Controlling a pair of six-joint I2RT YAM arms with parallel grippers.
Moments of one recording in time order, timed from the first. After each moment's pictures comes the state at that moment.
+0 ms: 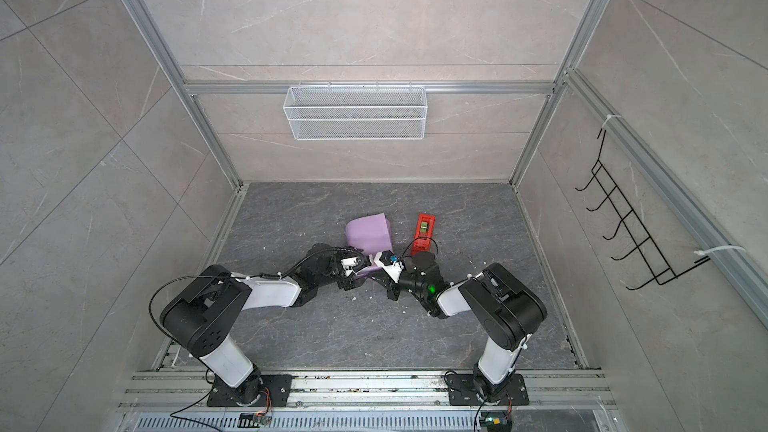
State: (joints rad) left arm -0.63 1.69 0.66 0.51 0.30 0.74; right arm 0.57 1.73 0.51 0.93 -0.65 -0.15
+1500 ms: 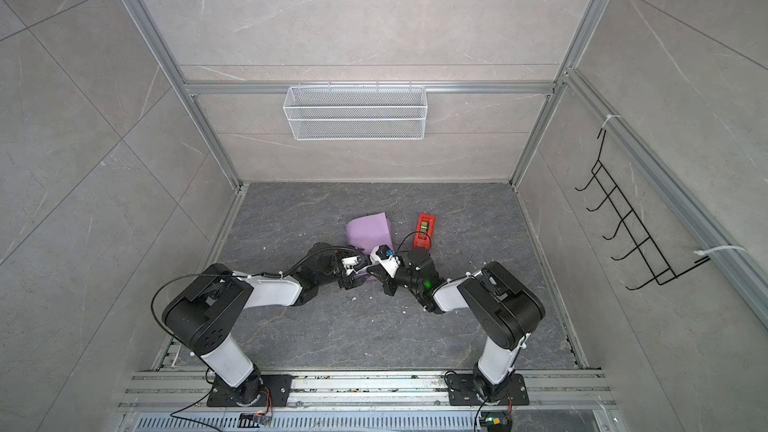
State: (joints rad) left arm -0.63 1.70 0.67 0.51 0.30 0.73; right arm 0.58 1.74 0.57 0.82 -0.56 -0.13
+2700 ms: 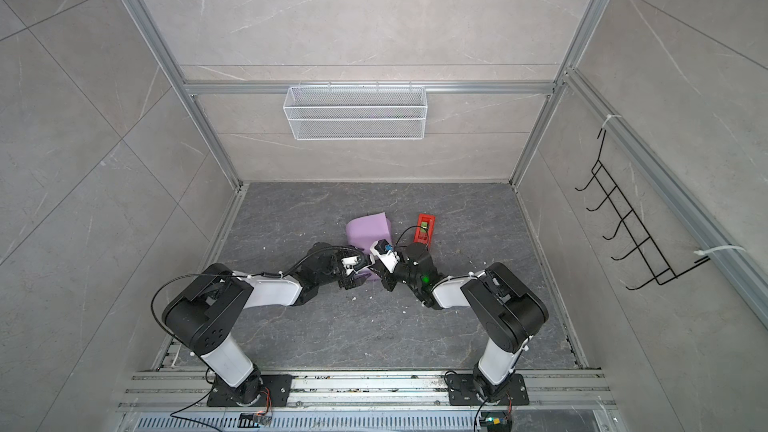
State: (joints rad) left arm -0.63 1.70 0.67 0.51 0.30 0.73; right arm 0.58 1.72 0.63 0.71 -0.51 -0.13
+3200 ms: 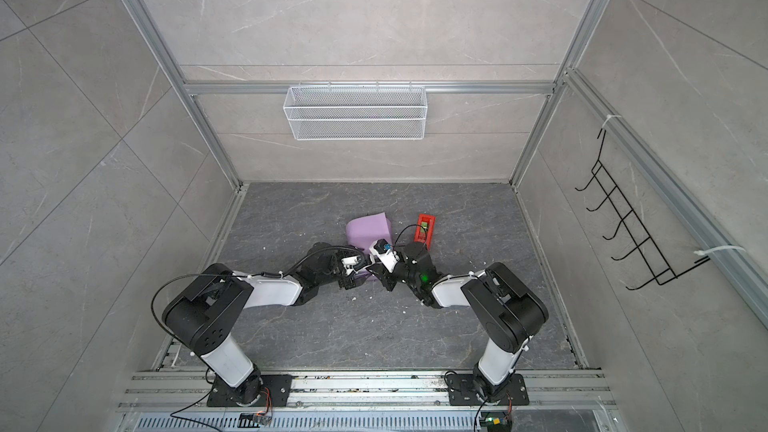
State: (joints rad) left arm -0.63 1.70 0.67 0.51 0.30 0.73; right arm 0.58 1.72 0.64 0.67 -0.50 -0.13
